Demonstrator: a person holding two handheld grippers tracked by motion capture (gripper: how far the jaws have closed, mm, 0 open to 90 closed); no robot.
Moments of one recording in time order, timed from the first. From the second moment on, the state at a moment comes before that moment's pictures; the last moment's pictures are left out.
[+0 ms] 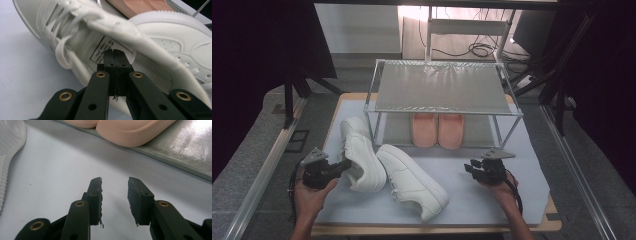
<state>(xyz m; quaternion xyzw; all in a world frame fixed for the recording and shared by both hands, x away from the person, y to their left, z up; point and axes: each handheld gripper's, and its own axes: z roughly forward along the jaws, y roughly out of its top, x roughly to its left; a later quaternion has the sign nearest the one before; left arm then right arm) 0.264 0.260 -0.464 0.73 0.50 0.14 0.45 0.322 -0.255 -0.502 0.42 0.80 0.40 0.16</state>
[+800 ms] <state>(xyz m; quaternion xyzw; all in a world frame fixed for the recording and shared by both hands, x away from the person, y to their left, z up) 0.270 0.274 -0.473 0.73 0.53 0.15 0.39 0.323 -0.255 -0.504 0.42 0.80 0.40 0.16</state>
